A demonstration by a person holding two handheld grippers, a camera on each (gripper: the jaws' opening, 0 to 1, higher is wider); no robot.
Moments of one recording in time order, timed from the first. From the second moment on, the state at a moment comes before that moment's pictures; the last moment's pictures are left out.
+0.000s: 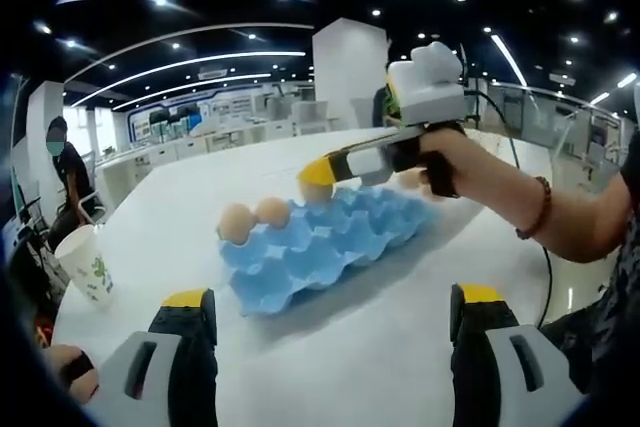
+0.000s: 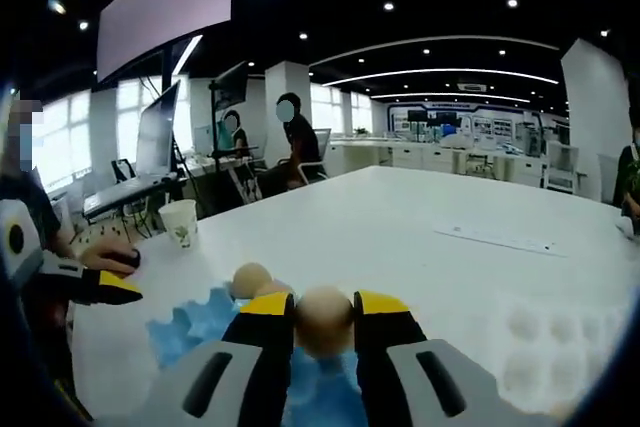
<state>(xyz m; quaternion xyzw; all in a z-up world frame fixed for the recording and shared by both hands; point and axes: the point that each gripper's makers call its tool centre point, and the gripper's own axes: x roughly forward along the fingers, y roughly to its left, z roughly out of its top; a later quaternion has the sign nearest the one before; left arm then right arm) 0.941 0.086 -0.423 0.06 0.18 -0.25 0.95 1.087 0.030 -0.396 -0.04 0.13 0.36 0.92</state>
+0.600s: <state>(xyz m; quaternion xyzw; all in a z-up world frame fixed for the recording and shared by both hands) 0.938 0.089 -0.425 0.06 0.18 -0.25 0.95 1.087 0.034 -0.421 -0.05 0.16 0.36 0.92</state>
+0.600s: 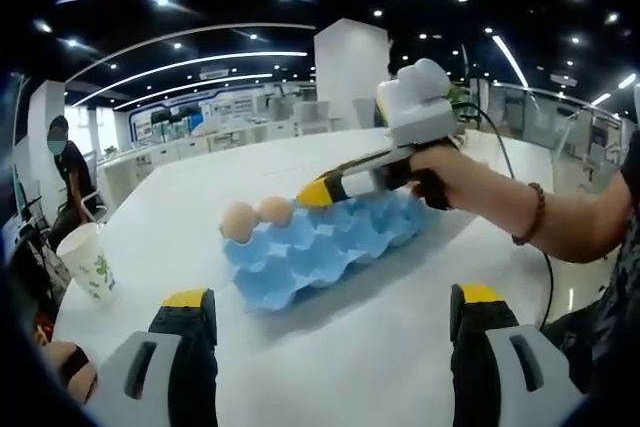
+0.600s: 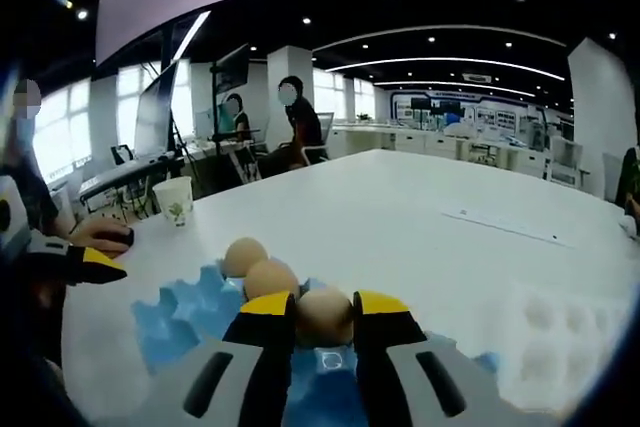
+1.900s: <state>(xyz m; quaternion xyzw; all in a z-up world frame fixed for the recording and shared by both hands) 0.933 0.087 -0.419 0.05 0.17 -0.25 0.95 1.083 0.020 -0.404 -0.01 0.16 0.36 0.92</state>
